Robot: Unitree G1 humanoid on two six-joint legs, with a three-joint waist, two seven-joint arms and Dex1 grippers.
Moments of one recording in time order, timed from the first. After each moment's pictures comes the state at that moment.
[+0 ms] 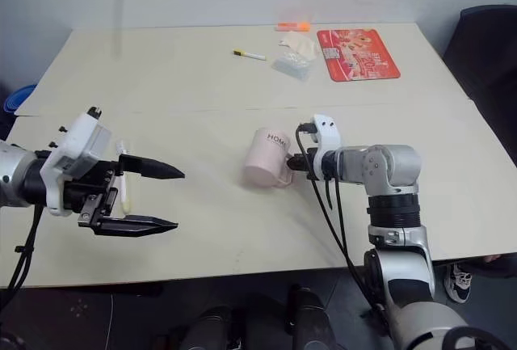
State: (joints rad) left arm -0.39 1.15 0.25 -0.50 -0.89 0.87 -1.11; right arm -0.86 -0.29 -0.12 0.17 0.56 1.38 0.26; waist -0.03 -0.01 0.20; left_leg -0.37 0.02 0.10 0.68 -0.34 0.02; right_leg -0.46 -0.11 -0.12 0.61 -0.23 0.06
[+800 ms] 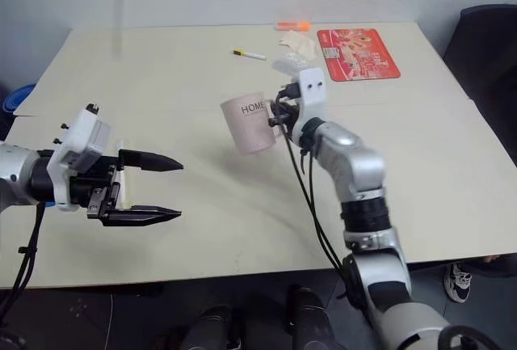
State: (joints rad) left arm -0.38 1.11 0.24 -0.46 -0.85 0.83 -1.04; right arm -0.80 -0.15 0.04 0.19 0.24 0.41 0.31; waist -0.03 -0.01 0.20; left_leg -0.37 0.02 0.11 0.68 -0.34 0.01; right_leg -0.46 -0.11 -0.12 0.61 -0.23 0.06
